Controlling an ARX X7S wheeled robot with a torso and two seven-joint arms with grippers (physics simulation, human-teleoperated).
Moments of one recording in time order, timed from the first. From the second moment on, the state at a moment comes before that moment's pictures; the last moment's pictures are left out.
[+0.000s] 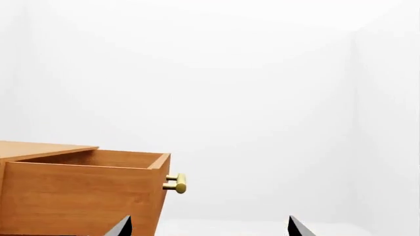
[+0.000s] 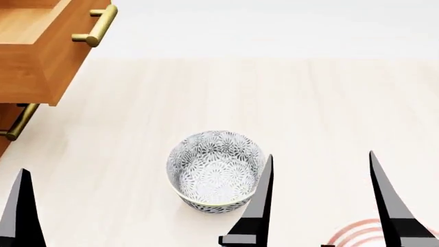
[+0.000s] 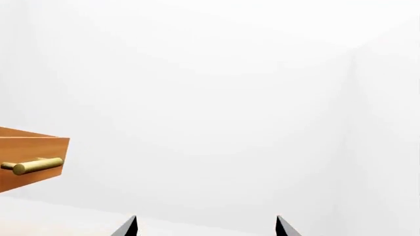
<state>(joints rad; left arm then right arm) 0.09 -0.24 0.01 1.00 -0.35 -0.43 -0.21 0.04 0.10 -0.18 -1.03 -0.23 0.64 0.09</state>
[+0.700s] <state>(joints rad) 0.09 -0.28 0.03 1.01 -0.39 -0.41 -0.25 0.02 0.10 -0.16 -1.03 -0.20 0.59 0.08</state>
